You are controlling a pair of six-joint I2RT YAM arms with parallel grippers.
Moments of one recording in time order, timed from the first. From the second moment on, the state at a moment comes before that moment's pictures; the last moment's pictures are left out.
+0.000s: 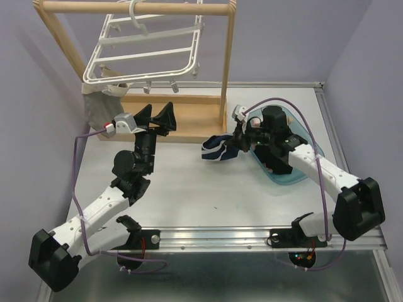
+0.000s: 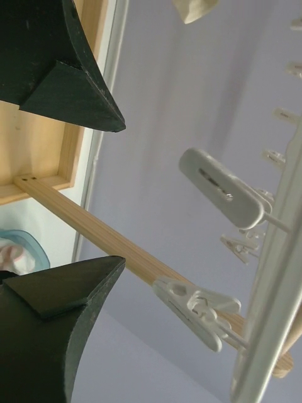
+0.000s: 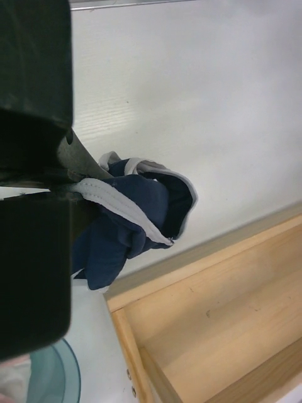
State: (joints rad) left arm -0.65 0.88 0.60 0.82 -0.49 -0.27; right arm 0.44 1.37 0.98 -0.06 -0.76 -0.29
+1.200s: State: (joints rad) left arm -0.65 0.26 0.53 -0.11 -0.38 -0.02; right arm -0.21 1.16 0.96 -0.20 -0.48 -0.38
